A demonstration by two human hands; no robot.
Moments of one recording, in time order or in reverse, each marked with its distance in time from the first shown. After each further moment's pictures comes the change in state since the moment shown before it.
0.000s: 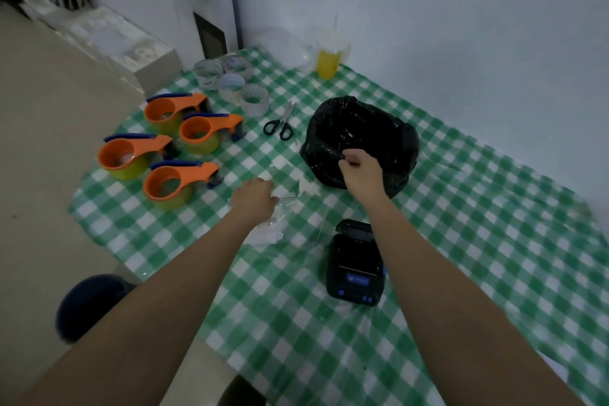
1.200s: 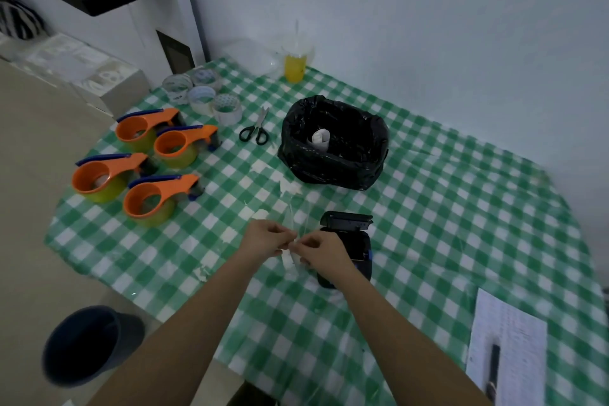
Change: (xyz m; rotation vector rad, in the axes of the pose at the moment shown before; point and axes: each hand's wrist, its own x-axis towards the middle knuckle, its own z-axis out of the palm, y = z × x) left_hand -0.070 0.038 0.034 -0.996 -0.199 -0.220; right_hand -0.124 0.061 0.040 0.156 -0.241 0.130
